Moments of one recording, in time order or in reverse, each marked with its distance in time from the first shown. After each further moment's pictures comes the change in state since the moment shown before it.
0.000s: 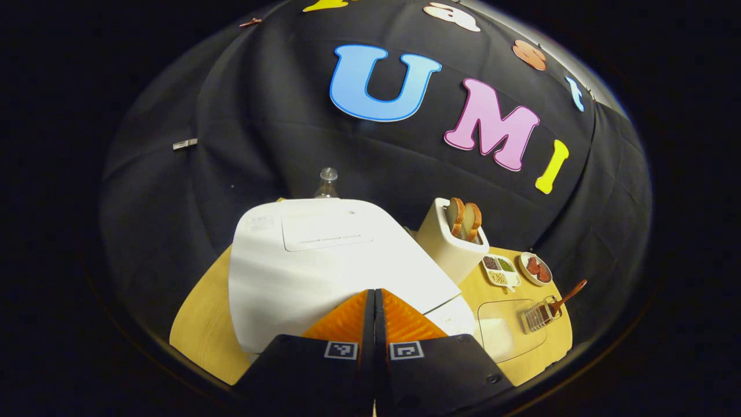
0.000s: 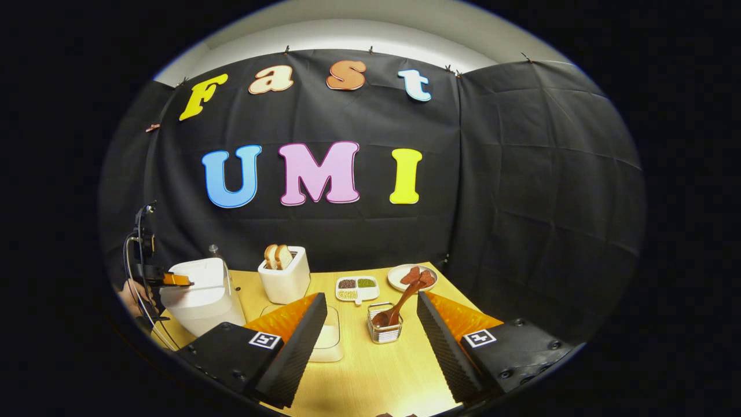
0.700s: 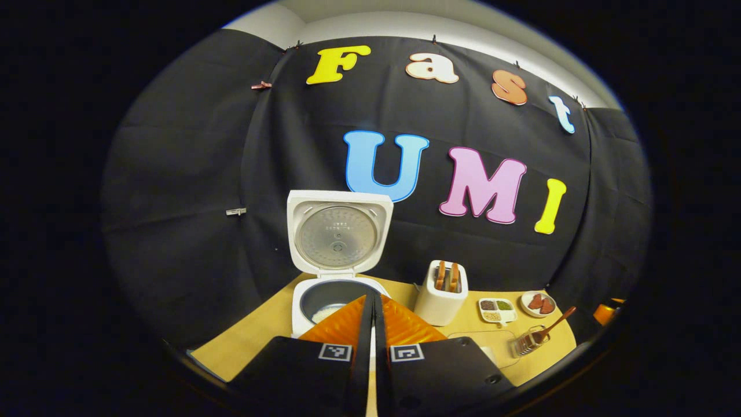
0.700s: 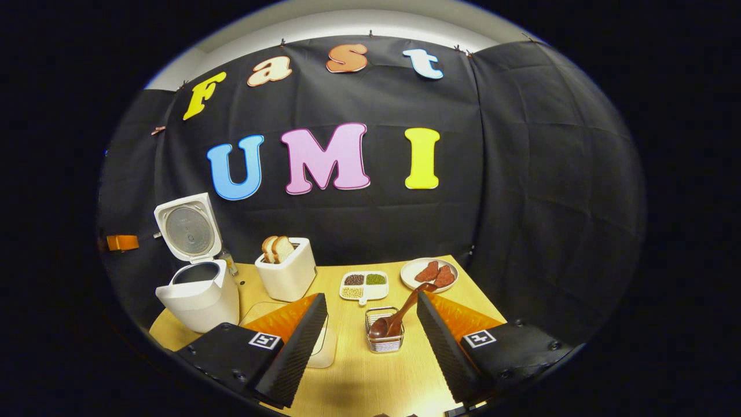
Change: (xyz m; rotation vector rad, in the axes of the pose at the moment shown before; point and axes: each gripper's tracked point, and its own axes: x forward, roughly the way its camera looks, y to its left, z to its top) left arm -0.172 -0.080 0.045 0.029 -0.268 0.168; right arm 0.087 -0.036 -0.050 0.052 0.125 0.144
